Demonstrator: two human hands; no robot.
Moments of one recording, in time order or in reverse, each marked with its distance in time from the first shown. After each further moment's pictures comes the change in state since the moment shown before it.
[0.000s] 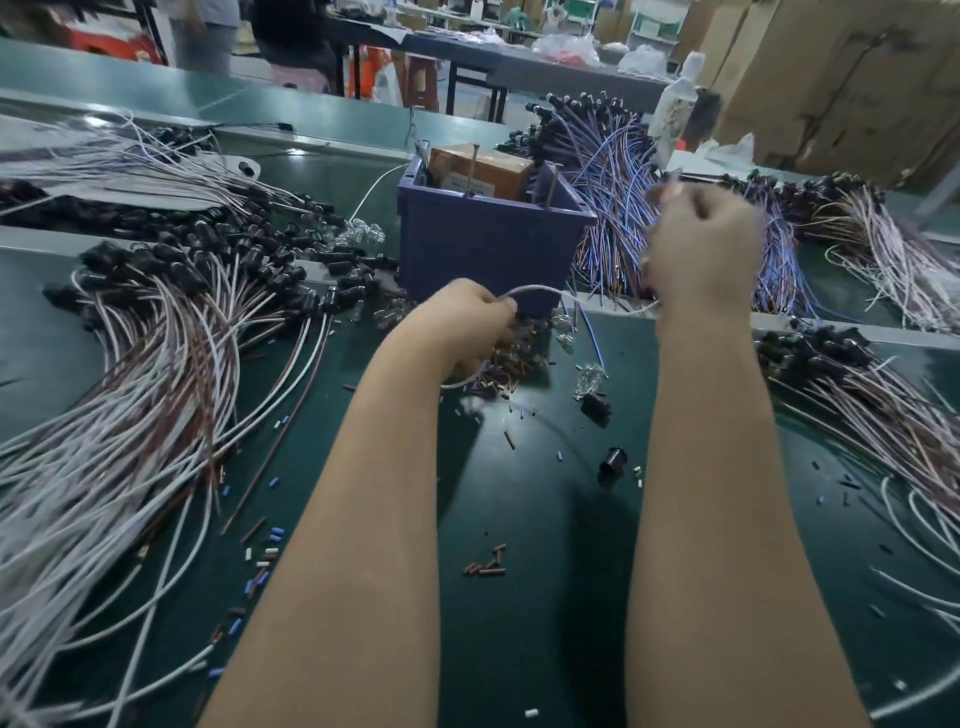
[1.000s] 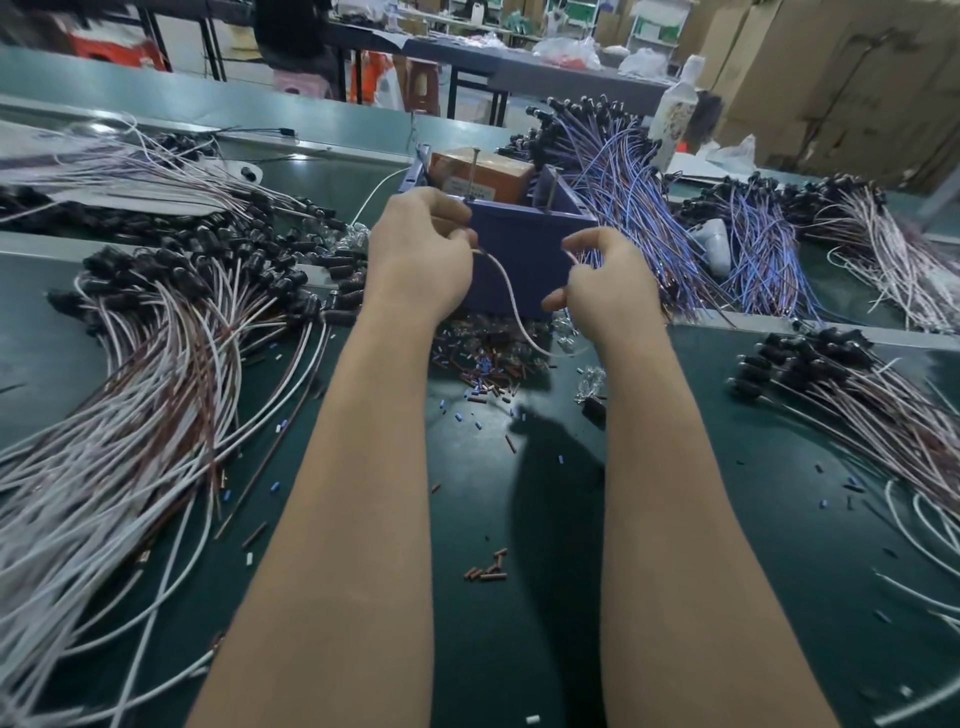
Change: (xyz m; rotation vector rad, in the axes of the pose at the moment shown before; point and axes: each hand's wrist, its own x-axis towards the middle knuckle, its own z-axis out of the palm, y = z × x) left_hand -0.009 0.020 -0.027 -0.114 0.493 0.259; right_hand -0.016 0.022 0.027 -0.332 -0.356 0.086
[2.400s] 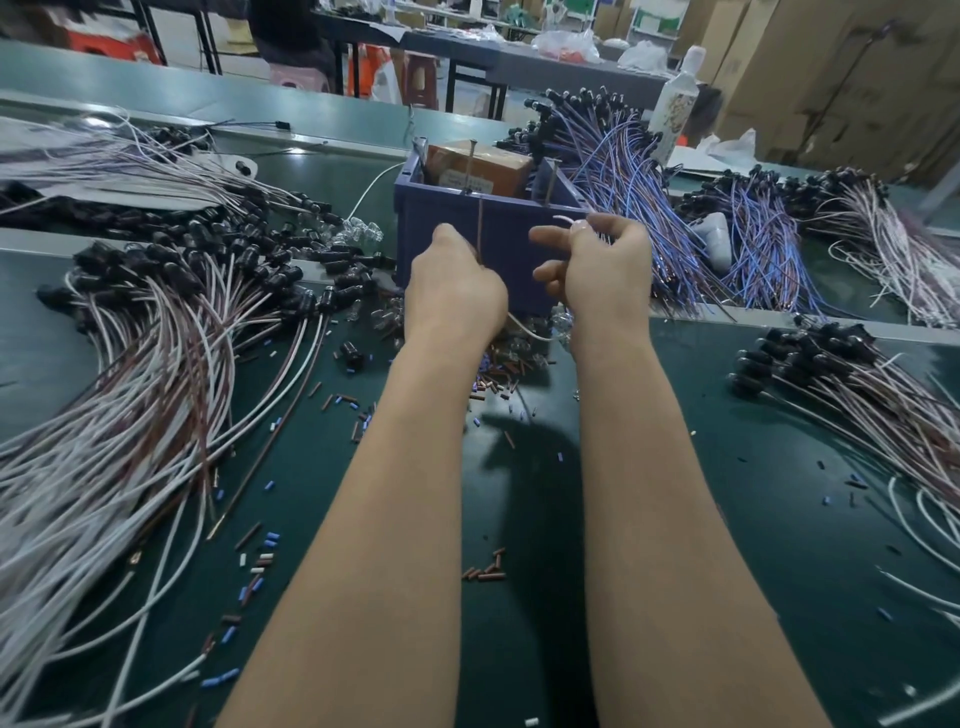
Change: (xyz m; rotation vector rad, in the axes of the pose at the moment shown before) left_hand -0.008 -0.007 0.032 0.204 -0.064 -0.145; right_hand -0.002 -0.012 0.015 0.668 0.116 0.033
